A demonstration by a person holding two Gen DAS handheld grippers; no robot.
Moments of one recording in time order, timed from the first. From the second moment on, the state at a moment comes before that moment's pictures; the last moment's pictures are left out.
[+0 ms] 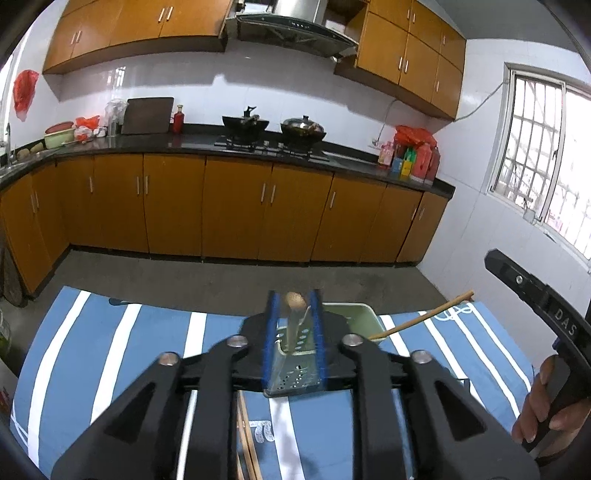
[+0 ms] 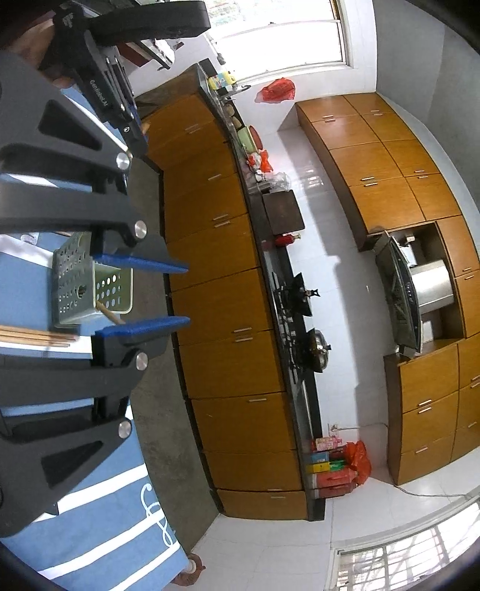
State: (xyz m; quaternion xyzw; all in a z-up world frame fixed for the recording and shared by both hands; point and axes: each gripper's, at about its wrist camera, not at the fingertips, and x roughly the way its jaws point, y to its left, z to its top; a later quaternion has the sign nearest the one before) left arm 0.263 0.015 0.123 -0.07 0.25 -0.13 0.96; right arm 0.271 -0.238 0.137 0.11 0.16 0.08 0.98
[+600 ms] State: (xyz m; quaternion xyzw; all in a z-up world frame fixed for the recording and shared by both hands) left arm 0.215 0.077 0.023 -0.05 0.33 -0.04 0.94; right arm 0.238 -0.272 -0.045 0.14 0.39 0.02 0.91
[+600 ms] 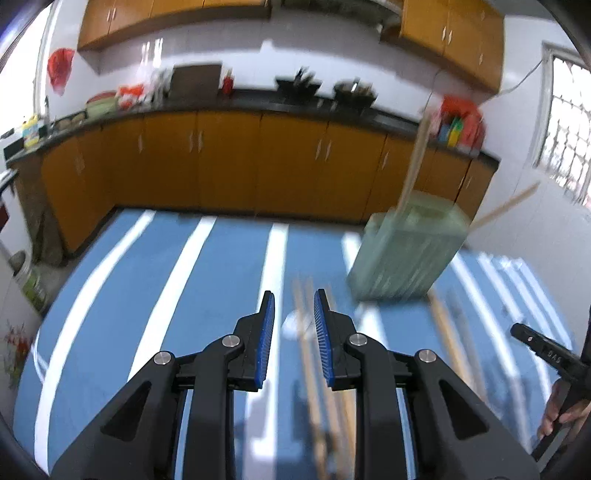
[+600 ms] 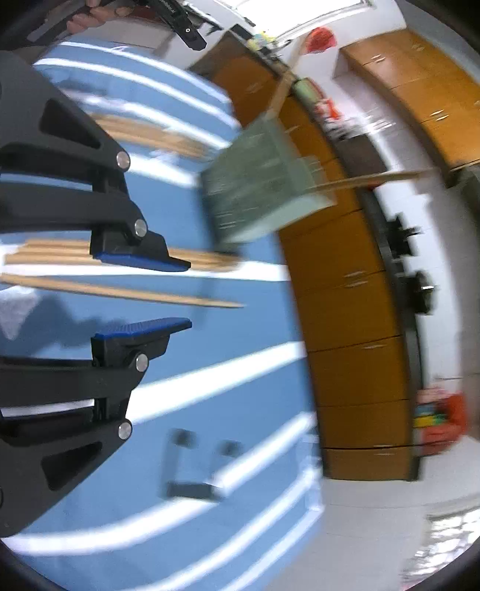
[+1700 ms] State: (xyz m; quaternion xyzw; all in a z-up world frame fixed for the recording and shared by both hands) left arm 0.188 0.036 -0.075 0.00 0.43 -0.06 0.90; right arm 0.238 -0.274 -0.093 0.09 0.43 -0.05 0.90
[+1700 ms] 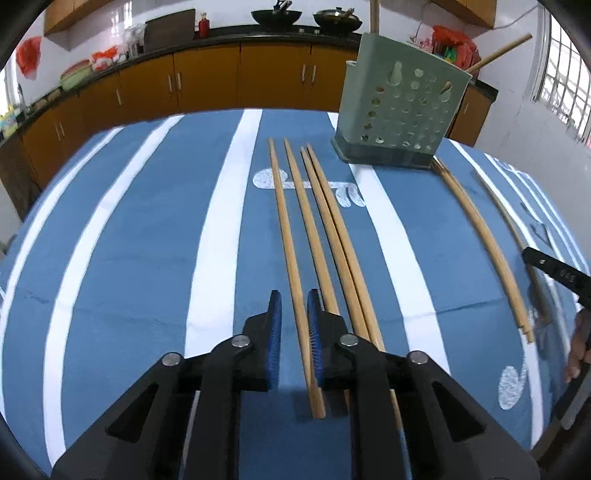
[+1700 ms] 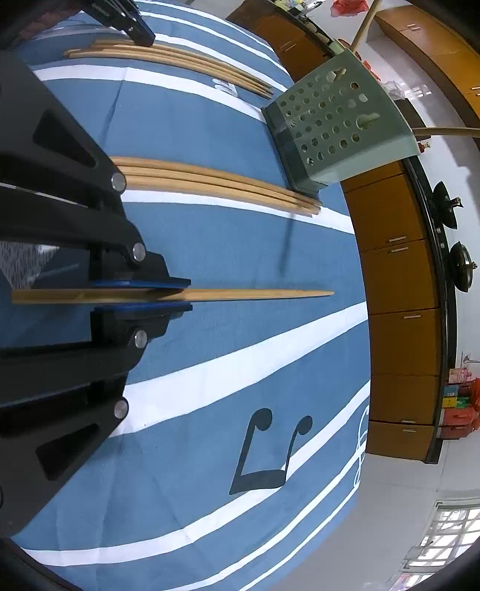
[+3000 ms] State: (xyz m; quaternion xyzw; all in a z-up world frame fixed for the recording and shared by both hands) left arm 0.230 0.068 -0.075 -0.03 0.43 -0.02 0.90; right arm 0.260 -0.261 -0.093 0.06 0.42 -0.03 0.90
